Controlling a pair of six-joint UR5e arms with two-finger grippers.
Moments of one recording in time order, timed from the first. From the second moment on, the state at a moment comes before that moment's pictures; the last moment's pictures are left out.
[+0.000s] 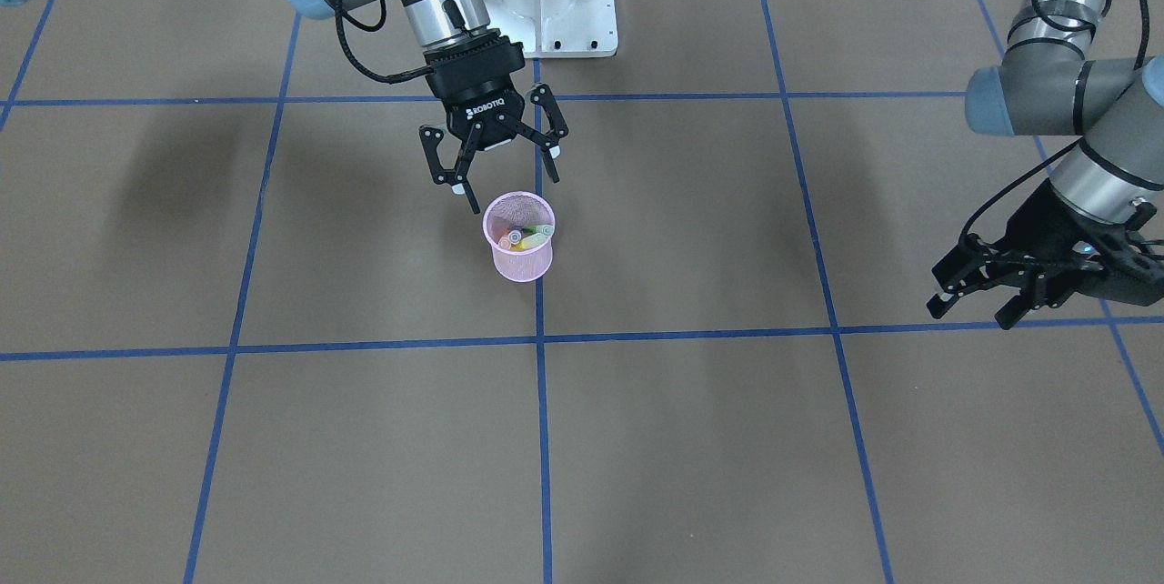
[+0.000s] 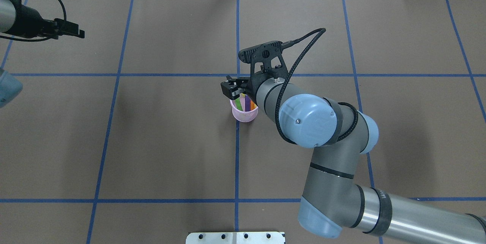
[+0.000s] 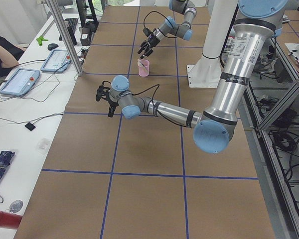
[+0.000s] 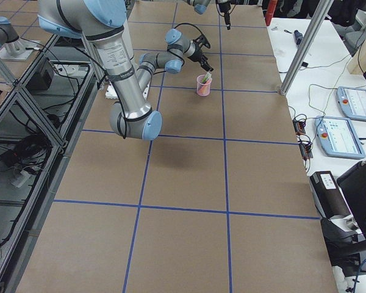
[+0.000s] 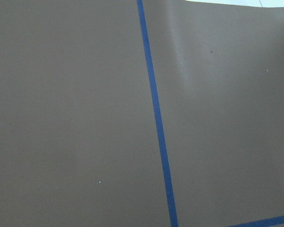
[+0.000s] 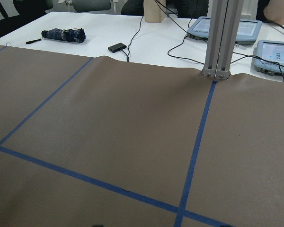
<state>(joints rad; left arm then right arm) -1.13 -1.84 -1.50 -2.34 -2.17 -0.86 0.45 -0.98 1.85 -1.23 1.31 0.93</state>
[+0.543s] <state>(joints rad) -1.30 -1.87 -1.63 -1.76 -2.22 -0.33 0.81 -1.04 1.93 -1.68 1.83 0.73</state>
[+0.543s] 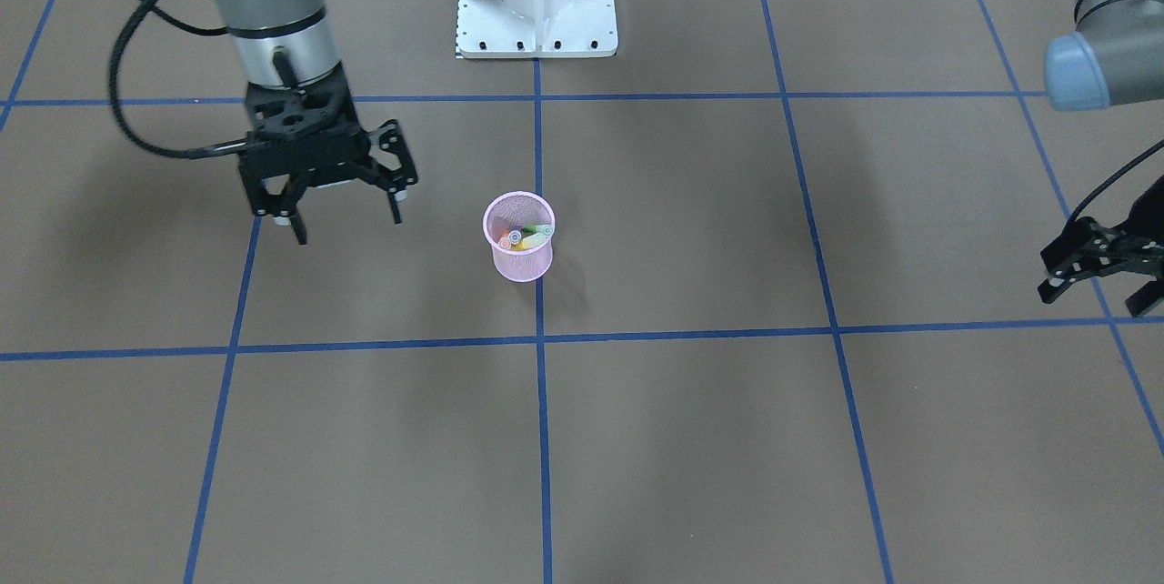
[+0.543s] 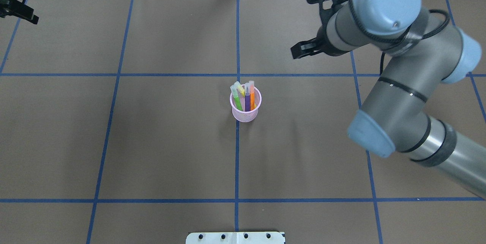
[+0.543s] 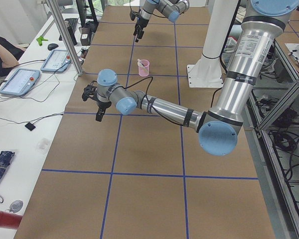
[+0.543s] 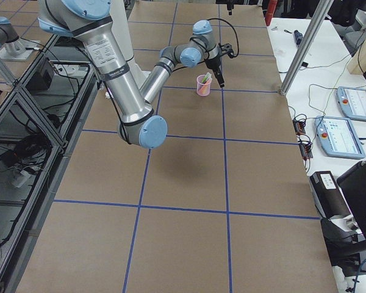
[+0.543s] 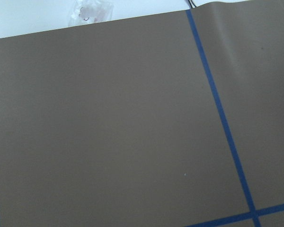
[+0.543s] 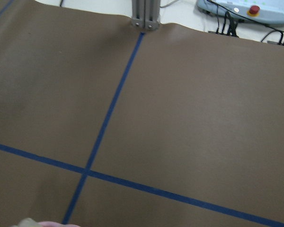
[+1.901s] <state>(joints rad) -1.52 -1.69 -1.70 -1.56 -2.23 0.09 1.22 -1.33 1.87 -1.80 2.05 0.42</state>
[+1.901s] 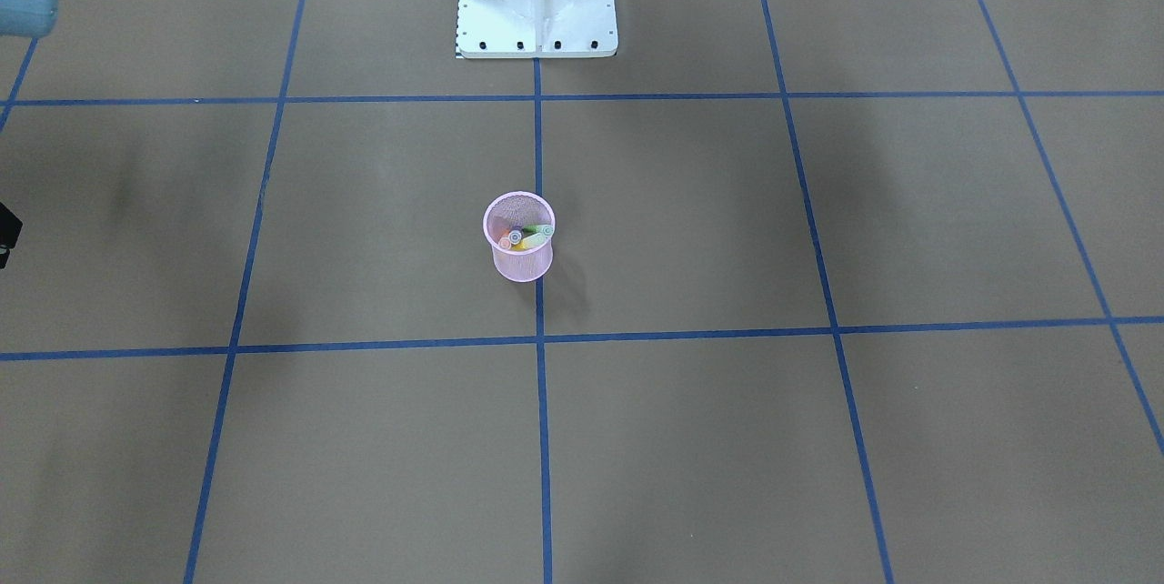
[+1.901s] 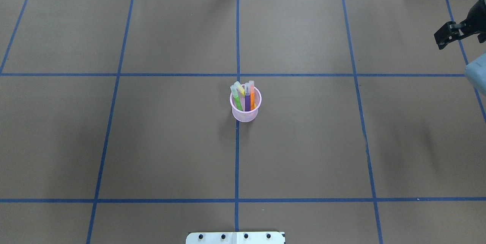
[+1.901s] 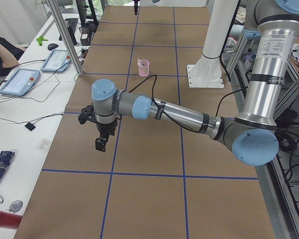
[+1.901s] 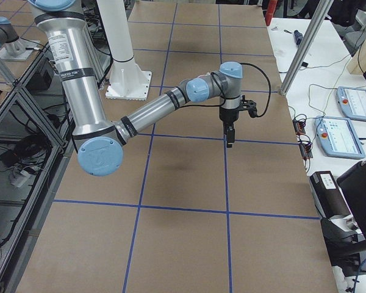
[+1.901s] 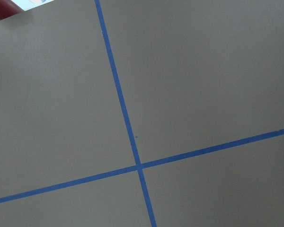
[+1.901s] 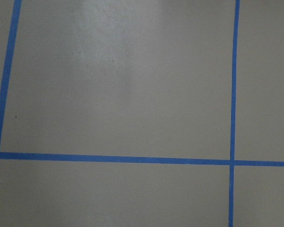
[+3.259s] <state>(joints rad) -1.58 -1.63 -1.62 -1.51 -2.32 0.09 1.53 -1.53 1.73 -1.76 2.37 0.05</state>
